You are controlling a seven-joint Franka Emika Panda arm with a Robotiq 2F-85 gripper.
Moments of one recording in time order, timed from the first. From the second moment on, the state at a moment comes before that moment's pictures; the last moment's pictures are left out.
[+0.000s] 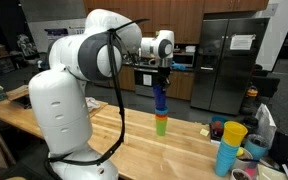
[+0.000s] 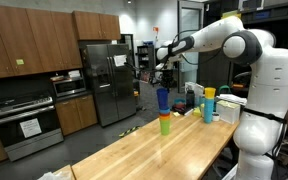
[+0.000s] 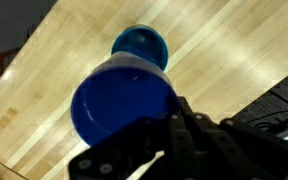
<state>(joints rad) -0.04 -0.01 -0.05 -1.84 0.02 1.83 -2.55</state>
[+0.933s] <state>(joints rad) -0.04 0.03 -0.05 -1.82 0.02 1.83 -2.54</state>
